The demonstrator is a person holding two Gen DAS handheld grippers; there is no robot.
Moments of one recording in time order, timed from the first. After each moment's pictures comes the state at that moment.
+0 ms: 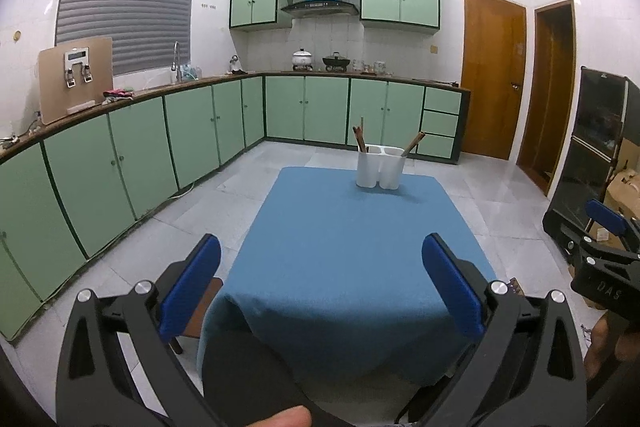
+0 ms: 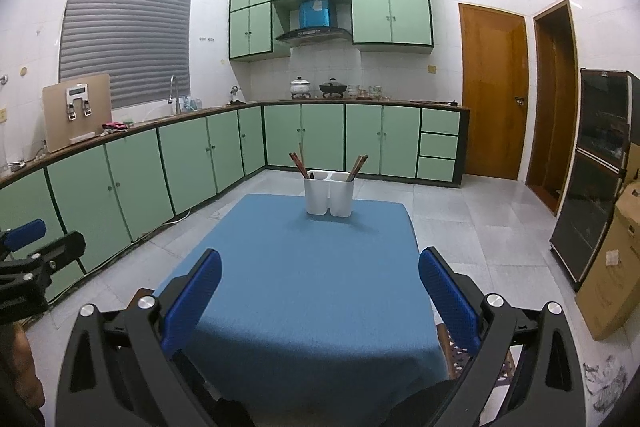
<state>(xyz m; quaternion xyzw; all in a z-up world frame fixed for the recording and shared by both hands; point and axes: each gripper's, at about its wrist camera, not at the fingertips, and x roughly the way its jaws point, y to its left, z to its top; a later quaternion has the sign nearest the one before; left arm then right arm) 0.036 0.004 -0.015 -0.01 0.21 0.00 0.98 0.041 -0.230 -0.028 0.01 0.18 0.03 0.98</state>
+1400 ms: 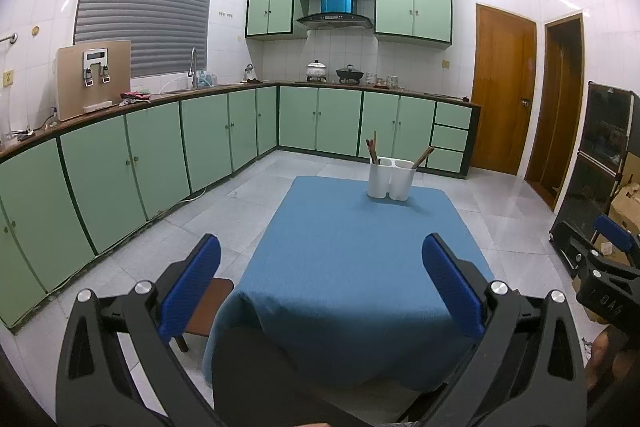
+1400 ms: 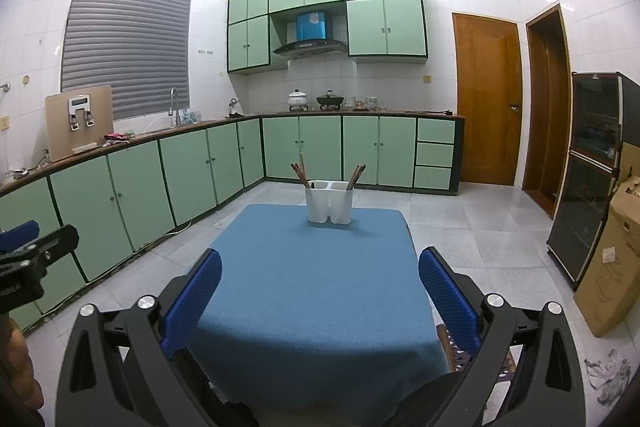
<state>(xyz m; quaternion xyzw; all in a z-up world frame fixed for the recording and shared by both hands) 0.006 0.003 -0.006 -0.03 0.19 0.02 0.98 0.006 -0.227 -0.025 0.02 0.15 0.03 0.99</state>
